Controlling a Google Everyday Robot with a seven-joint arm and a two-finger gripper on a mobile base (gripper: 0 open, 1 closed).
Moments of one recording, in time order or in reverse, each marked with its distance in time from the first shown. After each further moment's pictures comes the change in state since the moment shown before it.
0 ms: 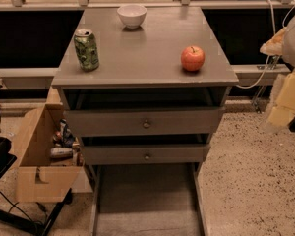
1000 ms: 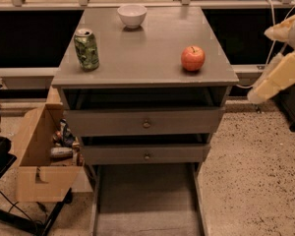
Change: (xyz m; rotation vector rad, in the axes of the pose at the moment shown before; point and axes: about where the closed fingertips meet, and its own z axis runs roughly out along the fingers) arm -0.003 -0.058 0.009 0.096 -0.279 0.148
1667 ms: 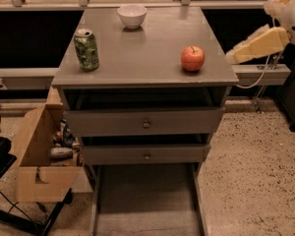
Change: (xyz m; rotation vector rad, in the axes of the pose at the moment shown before) arm -0.048 -0.072 0.012 0.174 -0.380 0.143
